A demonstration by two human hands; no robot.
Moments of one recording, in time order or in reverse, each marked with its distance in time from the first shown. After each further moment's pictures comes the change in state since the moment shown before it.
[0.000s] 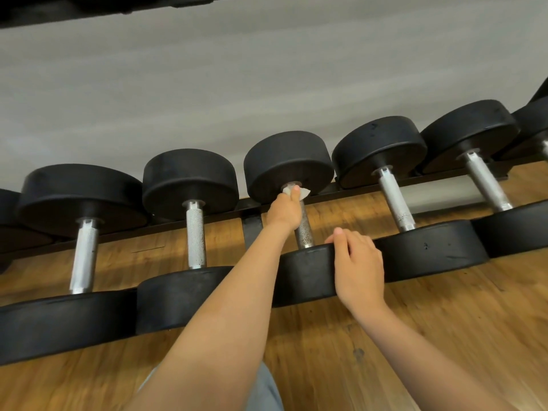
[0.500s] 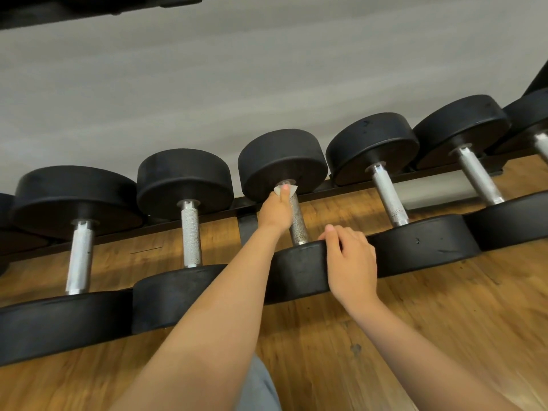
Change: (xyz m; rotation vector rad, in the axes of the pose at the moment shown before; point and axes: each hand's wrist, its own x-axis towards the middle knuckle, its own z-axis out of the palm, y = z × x) left_hand -0.003 -0.010 0.001 -0.107 0.062 0.014; right_hand 0.000 0.002 0.000 -0.056 -0.017 0.002
